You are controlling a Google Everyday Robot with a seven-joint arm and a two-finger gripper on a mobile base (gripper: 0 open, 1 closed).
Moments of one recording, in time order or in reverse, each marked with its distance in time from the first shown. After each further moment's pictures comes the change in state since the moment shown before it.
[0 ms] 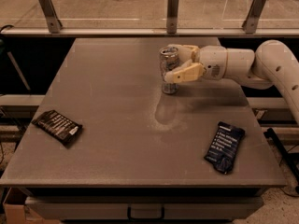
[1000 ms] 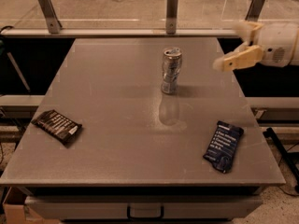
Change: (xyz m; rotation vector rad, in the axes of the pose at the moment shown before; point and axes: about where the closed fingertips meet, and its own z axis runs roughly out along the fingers) arm -0.061 0.006 -0.121 0.287 0.148 -0.101
